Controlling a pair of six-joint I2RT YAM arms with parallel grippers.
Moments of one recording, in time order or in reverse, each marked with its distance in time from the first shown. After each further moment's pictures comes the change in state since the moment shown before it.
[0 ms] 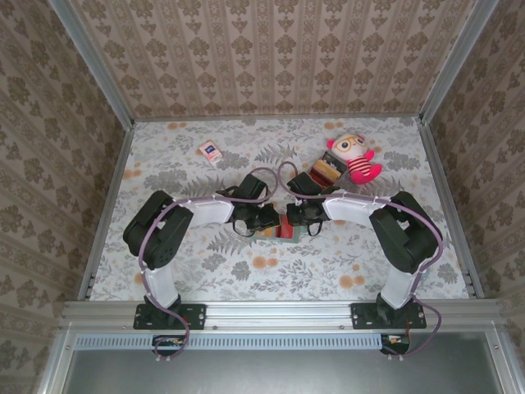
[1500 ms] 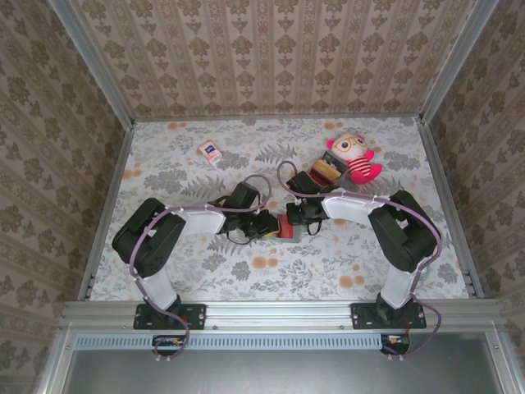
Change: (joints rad) left arm 0.001 -0.092 -0.168 0.169 0.095 -0.077; right arm -0.003 0.013 0.018 -0.019 0.000 0.000
